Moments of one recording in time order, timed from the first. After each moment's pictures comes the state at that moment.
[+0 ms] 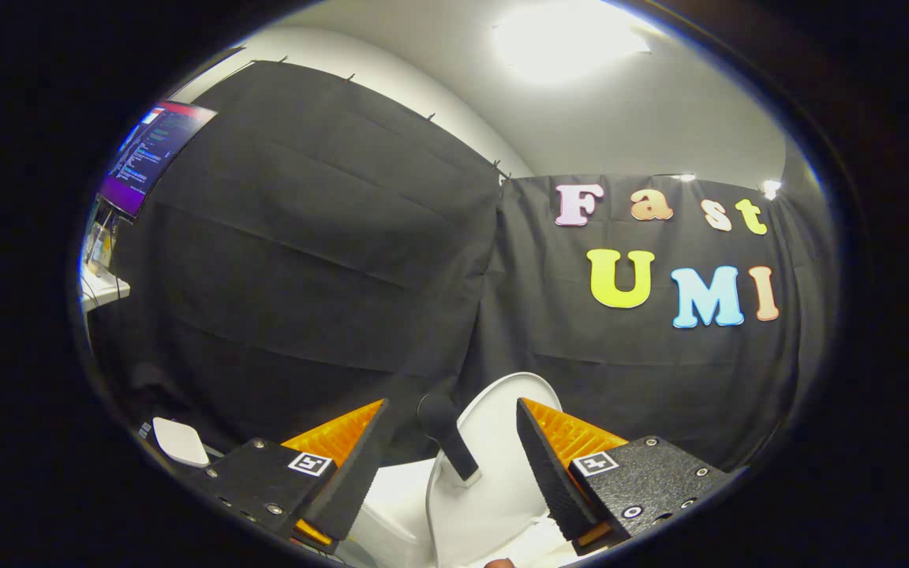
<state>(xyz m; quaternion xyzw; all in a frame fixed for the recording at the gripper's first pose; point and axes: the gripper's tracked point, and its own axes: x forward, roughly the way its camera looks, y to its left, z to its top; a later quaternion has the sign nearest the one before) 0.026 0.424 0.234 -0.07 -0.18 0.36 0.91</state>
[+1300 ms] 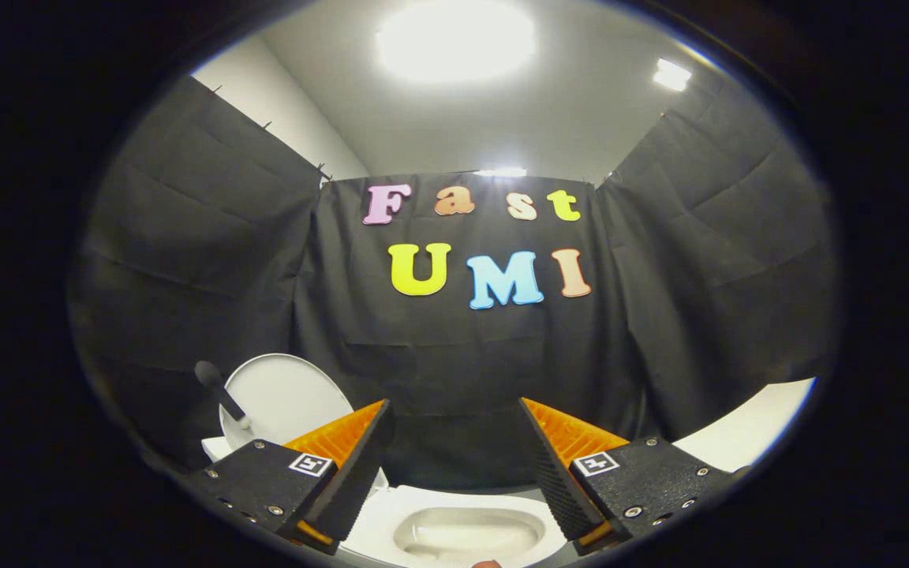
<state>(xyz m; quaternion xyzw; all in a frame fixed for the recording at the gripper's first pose) 0.032 0.111 0.238 0.00 -0.15 0.06 0.99</state>
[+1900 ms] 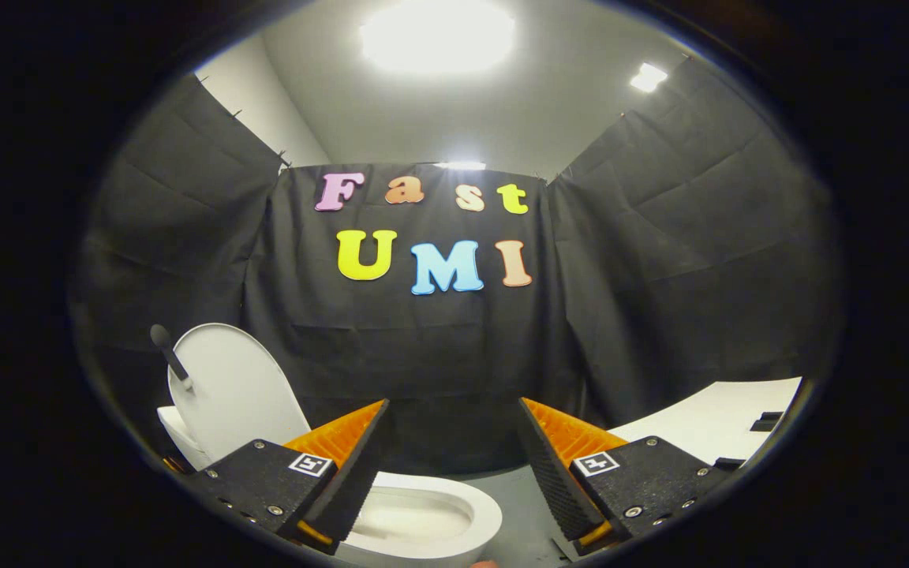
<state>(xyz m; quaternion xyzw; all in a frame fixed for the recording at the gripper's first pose) 0.005 0.010 0.188 0.01 -0.12 -0.01 0.99</state>
